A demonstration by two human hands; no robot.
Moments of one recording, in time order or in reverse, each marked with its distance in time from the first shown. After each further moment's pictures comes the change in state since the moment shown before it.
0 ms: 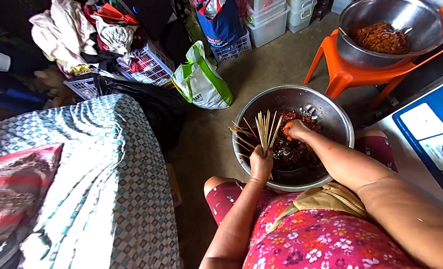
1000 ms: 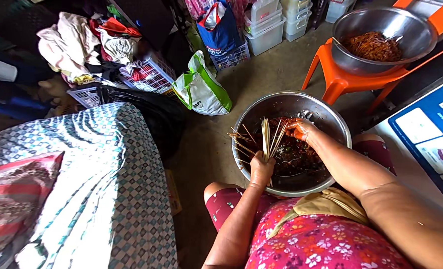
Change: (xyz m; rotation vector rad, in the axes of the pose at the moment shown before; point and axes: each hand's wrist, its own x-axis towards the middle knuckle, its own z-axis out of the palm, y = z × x) left_hand 0.000 0.004 -0.003 -0.036 -0.092 -0.070; right_hand -0.024 -0.036 -0.031 0.999 0.084 0.166
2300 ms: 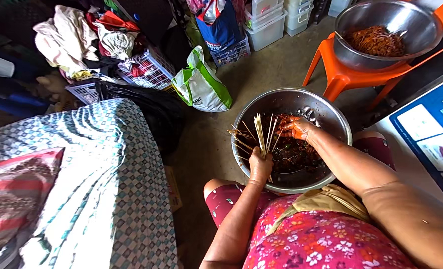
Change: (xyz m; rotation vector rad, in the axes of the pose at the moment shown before) left_hand 0.002 -0.002 0.005 -0.143 0.030 -0.064; right_hand -0.016 0.001 0.008 -0.040 -0.141 0.017
